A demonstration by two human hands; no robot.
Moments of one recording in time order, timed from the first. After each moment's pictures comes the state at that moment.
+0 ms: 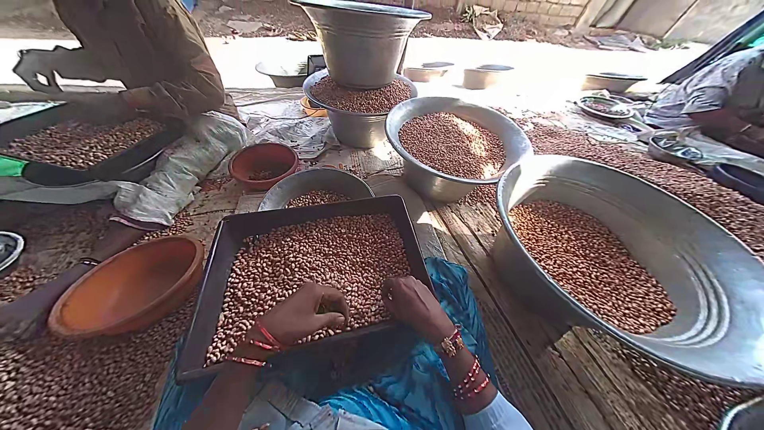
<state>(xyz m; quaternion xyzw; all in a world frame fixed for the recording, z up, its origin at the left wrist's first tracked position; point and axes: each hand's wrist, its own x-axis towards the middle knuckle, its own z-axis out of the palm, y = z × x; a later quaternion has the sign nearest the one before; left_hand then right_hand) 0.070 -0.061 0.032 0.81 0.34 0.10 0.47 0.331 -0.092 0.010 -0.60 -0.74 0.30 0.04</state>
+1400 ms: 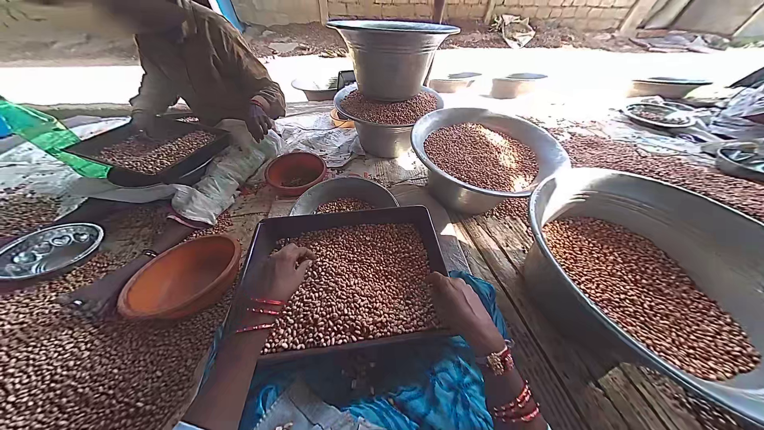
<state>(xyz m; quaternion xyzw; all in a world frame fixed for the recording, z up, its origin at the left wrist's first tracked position) 0.023 -0.023 0.041 0.72 0.66 0.15 0.11 0.345 -0.092 0.051 -0.71 -0.65 0.27 0.01</state>
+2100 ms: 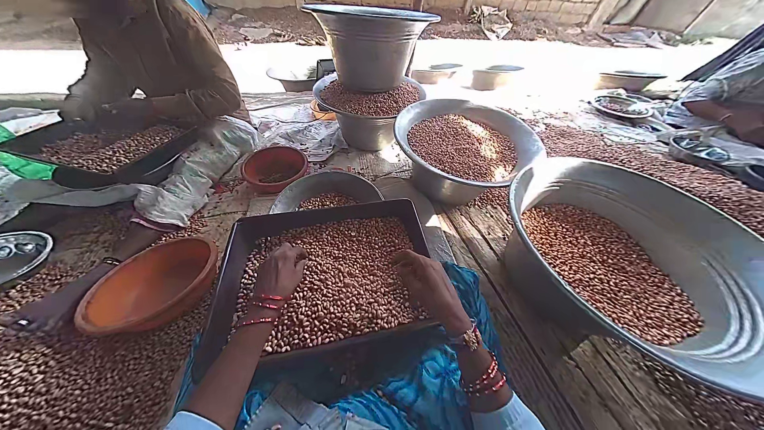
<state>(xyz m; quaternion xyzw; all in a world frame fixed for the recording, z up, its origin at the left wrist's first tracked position) 0.042 -0.004 0.013 0.73 0.67 0.08 0.12 0.338 -0.081 0.030 -0.59 -0.70 0.29 0.29</state>
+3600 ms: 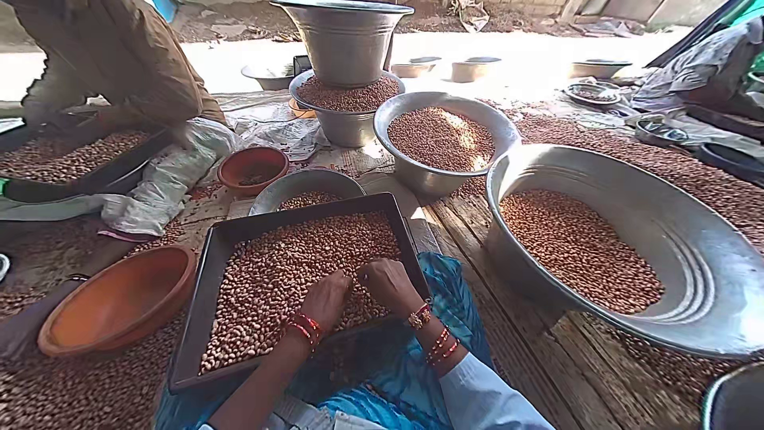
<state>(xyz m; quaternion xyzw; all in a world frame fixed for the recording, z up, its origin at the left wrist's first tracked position) 0.142 -0.055 0.010 0.82 0.53 -0.10 0.21 0.306 -0.063 0.005 -0.57 -0.79 0.21 0.05</state>
